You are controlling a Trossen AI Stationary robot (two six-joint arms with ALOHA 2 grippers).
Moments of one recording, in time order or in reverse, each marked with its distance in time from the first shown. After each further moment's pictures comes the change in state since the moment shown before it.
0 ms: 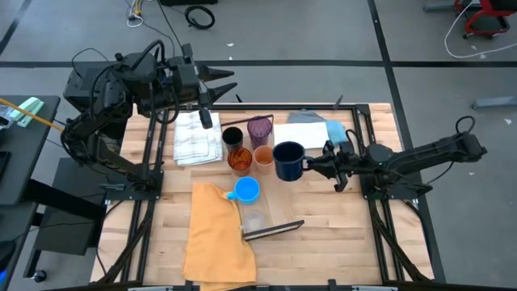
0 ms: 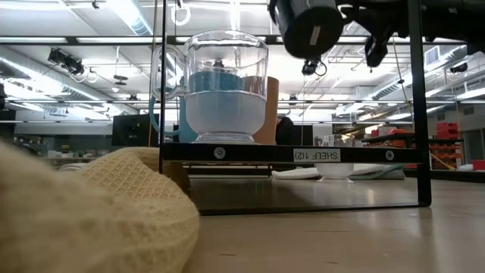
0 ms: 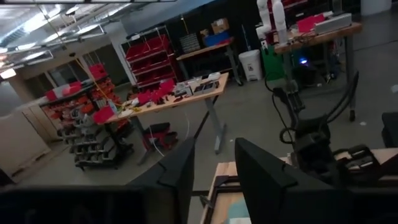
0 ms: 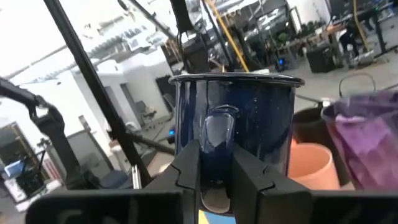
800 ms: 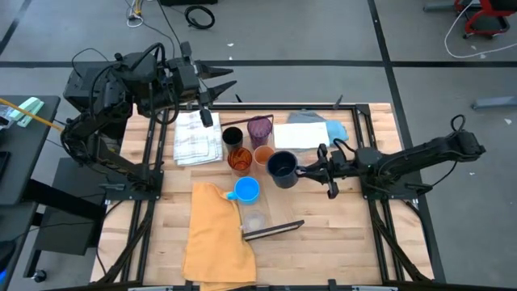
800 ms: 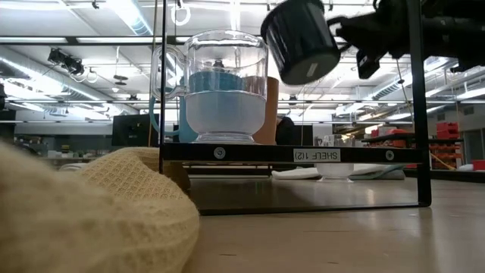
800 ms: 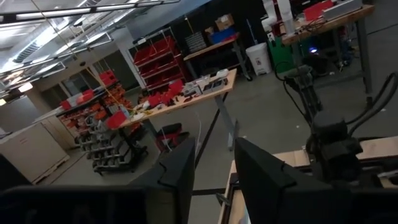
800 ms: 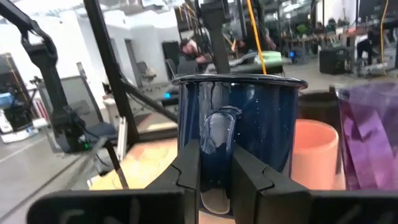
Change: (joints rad) left arm 0.000 0.000 0.000 0.004 -0.027 0.087; right arm -0.039 0.151 -0.046 0.092 -0.125 -0.210
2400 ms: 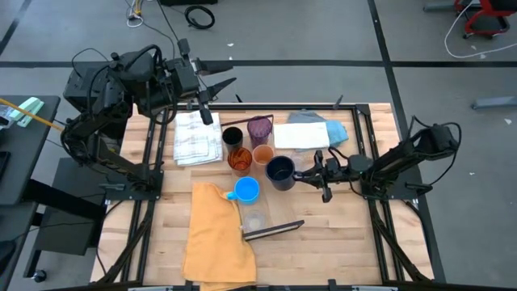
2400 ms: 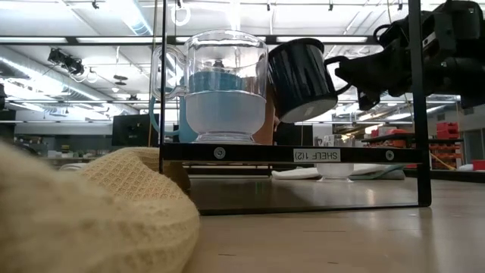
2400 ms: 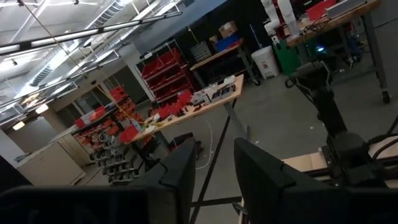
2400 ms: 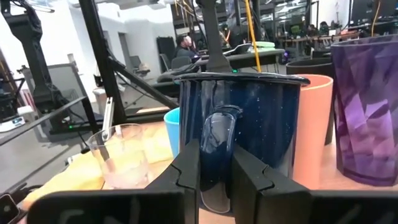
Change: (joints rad) left arm 0.000 0.000 0.000 0.046 -0.003 0.098; right arm -0.015 0.467 -0.160 0.612 0.004 -0.043
